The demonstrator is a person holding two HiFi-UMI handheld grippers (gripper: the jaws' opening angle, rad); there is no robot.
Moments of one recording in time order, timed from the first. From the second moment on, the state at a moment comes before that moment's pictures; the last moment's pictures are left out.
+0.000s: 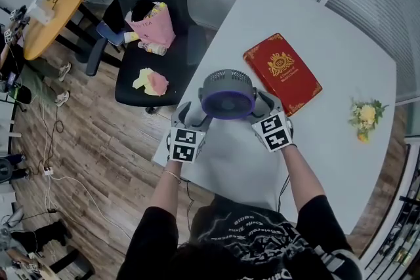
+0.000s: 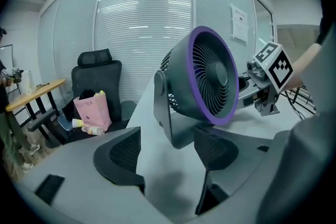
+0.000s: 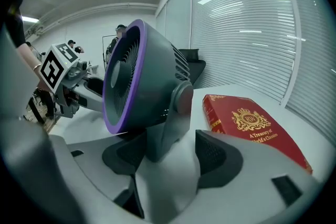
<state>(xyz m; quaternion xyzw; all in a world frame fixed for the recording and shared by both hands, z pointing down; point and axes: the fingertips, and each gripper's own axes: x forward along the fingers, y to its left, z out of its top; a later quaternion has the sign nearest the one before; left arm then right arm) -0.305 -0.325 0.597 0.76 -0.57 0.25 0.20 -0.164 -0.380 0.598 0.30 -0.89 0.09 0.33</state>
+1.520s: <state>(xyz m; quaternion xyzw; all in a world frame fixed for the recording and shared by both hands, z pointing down) -0.299 -0.363 0.611 0.80 -0.51 0.25 0.22 -0.178 -0.400 0.618 0.29 -0.90 0.16 0.28</state>
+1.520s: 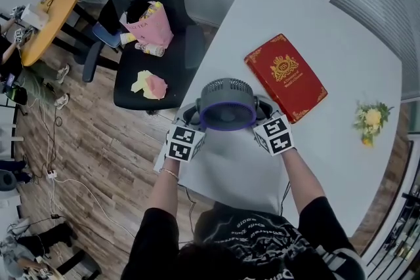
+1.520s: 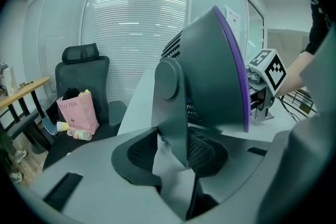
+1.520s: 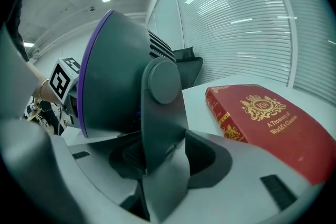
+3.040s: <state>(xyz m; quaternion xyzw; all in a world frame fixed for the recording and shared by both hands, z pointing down) -0.266 -0.210 0.464 0.80 -0.53 0.20 0.20 -0.146 -0.250 0.471 0.29 -0.90 0.10 0.29</state>
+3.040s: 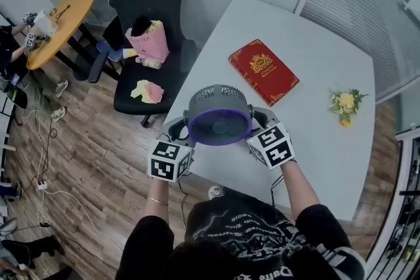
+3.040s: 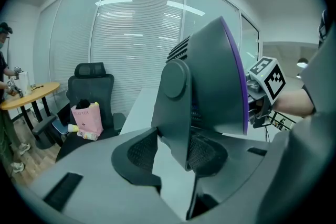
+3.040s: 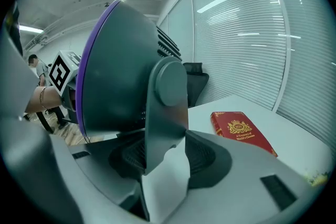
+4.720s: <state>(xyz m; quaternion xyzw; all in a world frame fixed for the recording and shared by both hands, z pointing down) -0.232 -0.061 0.421 0.82 -0.50 0.19 0.19 -0.101 -0.074 0.429 0.40 -0.88 0.13 0.24</state>
